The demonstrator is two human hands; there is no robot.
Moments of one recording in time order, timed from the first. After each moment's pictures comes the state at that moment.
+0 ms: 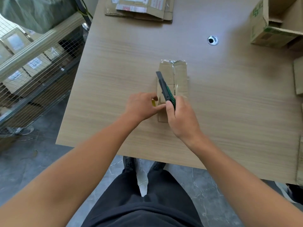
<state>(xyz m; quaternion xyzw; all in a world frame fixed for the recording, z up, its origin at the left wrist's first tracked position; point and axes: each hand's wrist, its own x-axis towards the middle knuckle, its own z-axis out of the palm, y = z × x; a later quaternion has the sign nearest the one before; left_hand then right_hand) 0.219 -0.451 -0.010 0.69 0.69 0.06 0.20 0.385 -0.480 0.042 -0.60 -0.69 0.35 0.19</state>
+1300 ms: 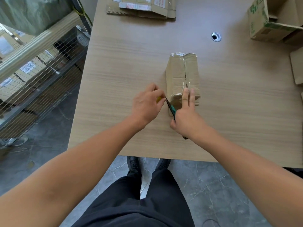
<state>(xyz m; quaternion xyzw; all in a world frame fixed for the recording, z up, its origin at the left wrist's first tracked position) 0.169 -0.473 -0.006 0.70 0.64 0.22 0.23 0.332 -0.488 0.021 -0.60 -0.75 0.18 -0.21</state>
